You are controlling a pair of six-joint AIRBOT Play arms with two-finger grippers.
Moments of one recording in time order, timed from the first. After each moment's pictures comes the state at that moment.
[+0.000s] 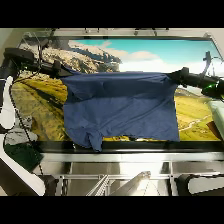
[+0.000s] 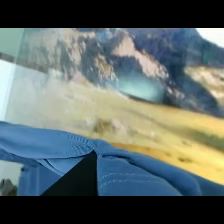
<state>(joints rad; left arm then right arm) 0.19 -2.02 1.93 -2.52 1.52 2.07 -0.34 -1.66 1.21 -0.20 1.06 0.71</state>
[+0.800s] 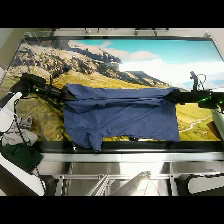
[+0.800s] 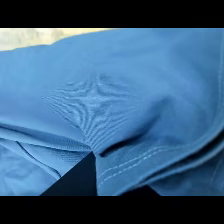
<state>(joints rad) 0.19 -1.96 1.47 -2.44 1.43 2.13 -0.35 -1.68 1.06 -0.48 1.06 0.73</state>
